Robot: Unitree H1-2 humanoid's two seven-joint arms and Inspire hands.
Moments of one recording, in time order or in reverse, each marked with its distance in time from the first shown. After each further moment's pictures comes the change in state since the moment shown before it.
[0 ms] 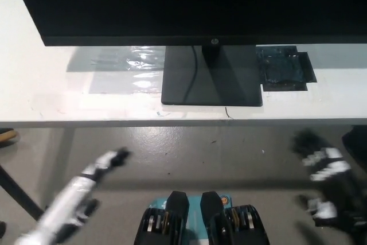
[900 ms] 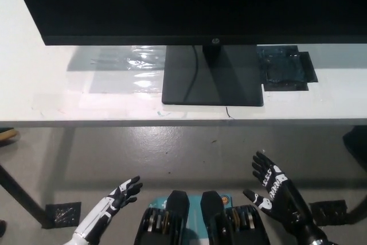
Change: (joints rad) left_arm -0.070 -0.101 0.044 0.478 0.052 0.026 -0.065; right_arm -0.184 0.022 0.012 0.679 -0.160 -0.185 -0.107
